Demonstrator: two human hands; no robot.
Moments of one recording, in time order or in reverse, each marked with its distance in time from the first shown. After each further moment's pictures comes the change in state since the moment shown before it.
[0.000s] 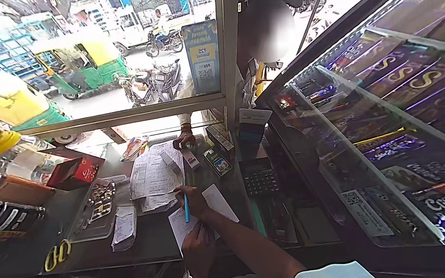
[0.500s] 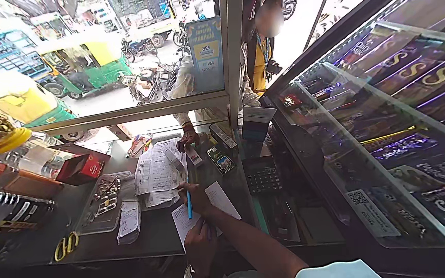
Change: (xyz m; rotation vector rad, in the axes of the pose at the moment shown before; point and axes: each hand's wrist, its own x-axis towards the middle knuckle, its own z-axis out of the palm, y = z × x) left_hand -0.001 -0.001 0.000 0.015 -0.002 0.004; right_hand 0.000 0.000 -0.001 -0.011 -0.038 0.011
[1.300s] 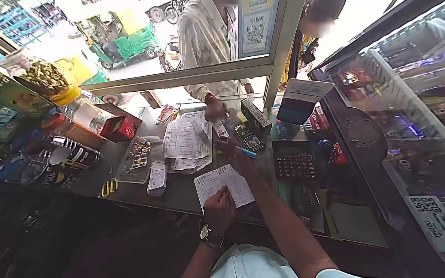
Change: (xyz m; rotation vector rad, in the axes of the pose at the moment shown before) left_hand -0.003 0.000 0.005 -0.071 0.006 -0.021; right_hand 0.013 0.000 -0.074 1.079 0.085 0.234
